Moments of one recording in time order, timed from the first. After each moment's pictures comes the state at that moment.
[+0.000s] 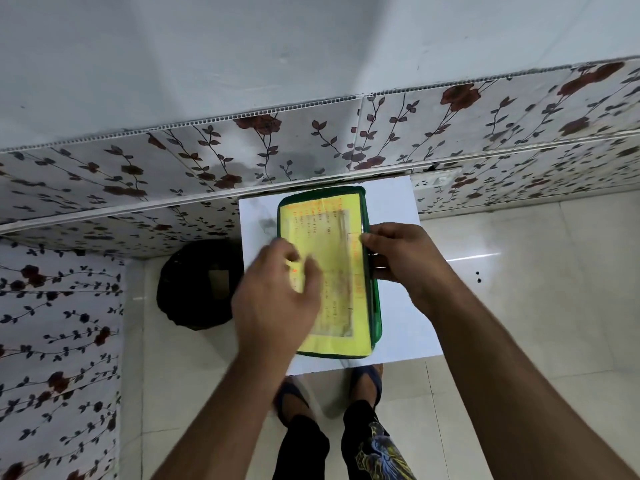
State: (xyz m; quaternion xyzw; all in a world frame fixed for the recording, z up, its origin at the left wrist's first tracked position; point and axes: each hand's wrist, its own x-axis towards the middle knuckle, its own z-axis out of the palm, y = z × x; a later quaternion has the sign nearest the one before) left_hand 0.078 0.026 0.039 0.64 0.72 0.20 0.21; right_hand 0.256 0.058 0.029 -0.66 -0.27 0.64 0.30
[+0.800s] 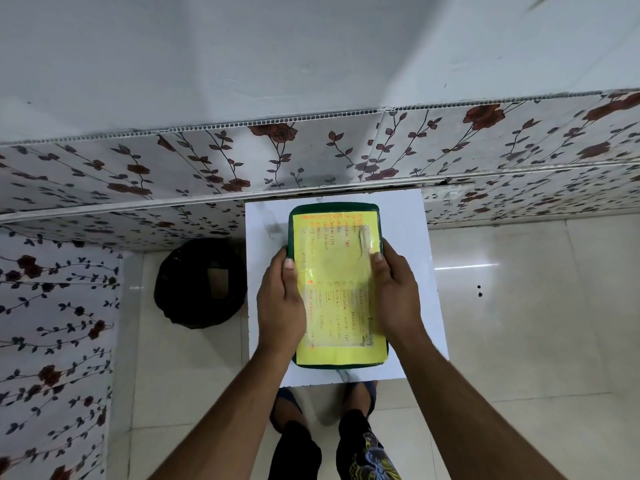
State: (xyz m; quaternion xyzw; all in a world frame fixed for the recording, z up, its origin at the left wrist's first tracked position) left_hand 0.069 0.033 -0.047 0.46 0.72 0.31 0.42; right_hand 0.225 0.034 -0.026 -0.72 -0.34 0.49 0.35
